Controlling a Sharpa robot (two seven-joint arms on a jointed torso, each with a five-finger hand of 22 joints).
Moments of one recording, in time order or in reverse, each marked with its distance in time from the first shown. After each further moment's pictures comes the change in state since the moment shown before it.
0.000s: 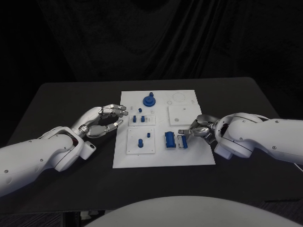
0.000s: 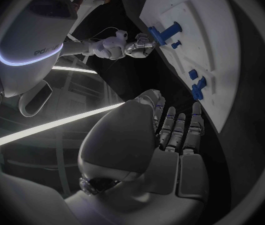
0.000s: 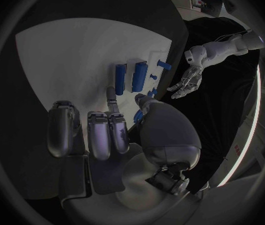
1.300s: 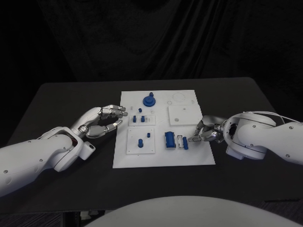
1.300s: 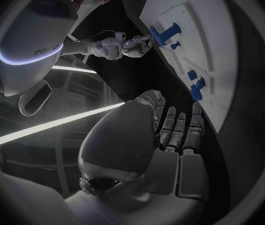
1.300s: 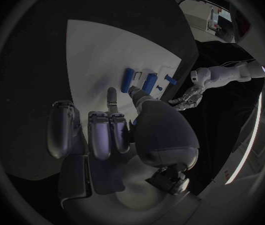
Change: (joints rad) left arm -0.001 0.000 0.000 -0.006 0.000 0.012 -0.003; left_hand 0.004 0.004 0.008 -0.008 0.009 0.004 0.003 0.000 0.000 0.007 0.007 0.000 0.000 0.007 0.007 0.008 0.002 0.000 0.007 0.000 0.004 -0.002; right arm 0.013 -0.078 -0.002 0.061 -0.227 0.114 -0.039; right_hand 0.172 -0.003 -0.061 -0.119 0.000 -0.148 -0.009 0.248 0.217 0.000 -0.011 0.000 0.000 0.000 -0.007 0.000 0.000 0.000 -0.002 -0.016 -0.012 0.000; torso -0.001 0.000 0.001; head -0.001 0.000
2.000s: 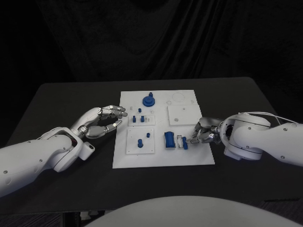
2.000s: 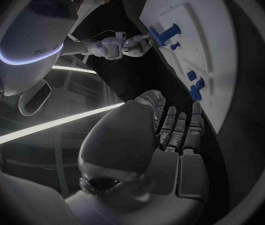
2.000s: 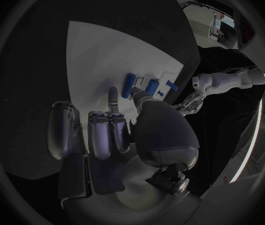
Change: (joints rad) left arm -0.001 0.002 0.000 -0.004 0.000 0.004 -0.002; left_hand 0.000 0.000 0.004 -0.004 0.008 0.004 0.004 0.000 0.000 0.006 0.006 0.004 0.001 0.004 0.004 0.004 0.000 0.000 0.007 0.000 0.004 -0.002; right arm -0.011 0.029 -0.001 -0.014 -0.043 0.024 -0.019; right_hand -0.024 0.024 -0.029 0.038 0.000 0.015 -0.015 0.036 0.013 0.000 0.000 0.000 0.000 0.000 0.000 0.000 0.000 0.000 0.000 0.000 0.015 0.001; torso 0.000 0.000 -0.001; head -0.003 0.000
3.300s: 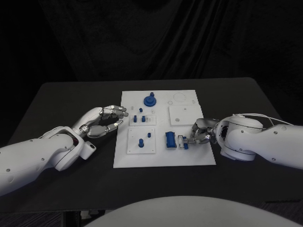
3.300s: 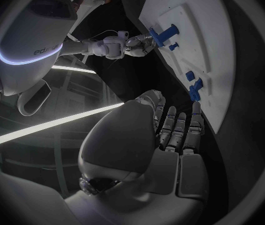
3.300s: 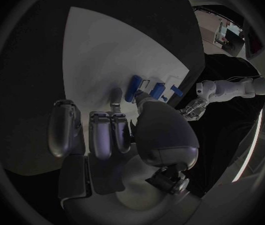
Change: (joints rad) left arm -0.001 0.004 0.000 -0.008 0.000 0.005 -0.002; left_hand 0.000 0.000 0.003 -0.003 0.004 0.000 0.000 0.004 0.000 0.000 0.000 0.000 0.000 0.000 0.000 0.000 0.000 0.000 0.000 0.000 0.000 -0.001; right arm -0.021 0.054 0.001 -0.046 -0.072 0.000 -0.009; right_hand 0.020 0.000 -0.041 0.040 0.000 -0.034 -0.037 0.192 0.215 -0.002 -0.027 0.000 0.000 0.001 -0.025 0.000 0.000 0.001 -0.004 -0.018 -0.032 0.000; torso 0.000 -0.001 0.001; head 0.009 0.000
